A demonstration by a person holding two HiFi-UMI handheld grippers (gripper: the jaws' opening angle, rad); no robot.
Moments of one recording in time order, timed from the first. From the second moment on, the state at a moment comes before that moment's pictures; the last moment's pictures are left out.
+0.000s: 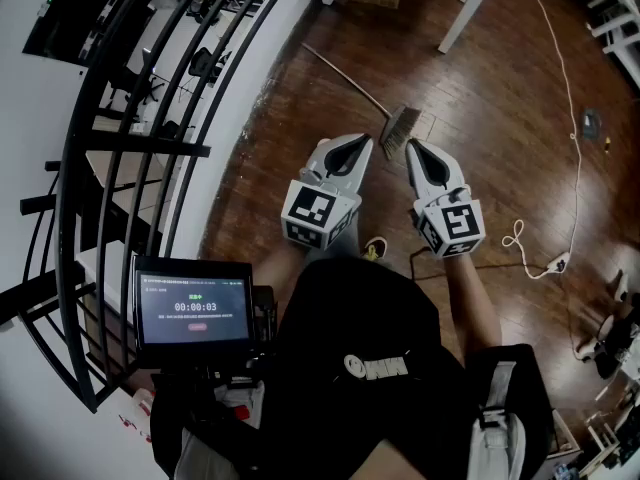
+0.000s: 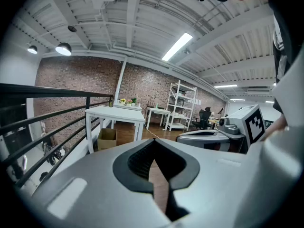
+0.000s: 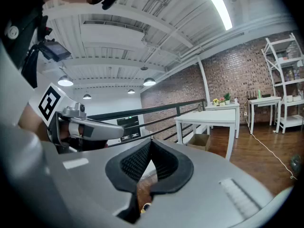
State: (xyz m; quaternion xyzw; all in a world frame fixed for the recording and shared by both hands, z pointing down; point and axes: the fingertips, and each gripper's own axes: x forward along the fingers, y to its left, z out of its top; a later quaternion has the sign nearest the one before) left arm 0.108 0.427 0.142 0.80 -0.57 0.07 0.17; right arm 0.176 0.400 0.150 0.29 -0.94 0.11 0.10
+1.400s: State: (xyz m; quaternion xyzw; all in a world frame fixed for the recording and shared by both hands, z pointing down) left arm -0.154 0.115 0.666 0.70 -0.60 0.10 0.38; right arm -0.045 0.078 0.883 0.11 -0.82 0.16 0.53
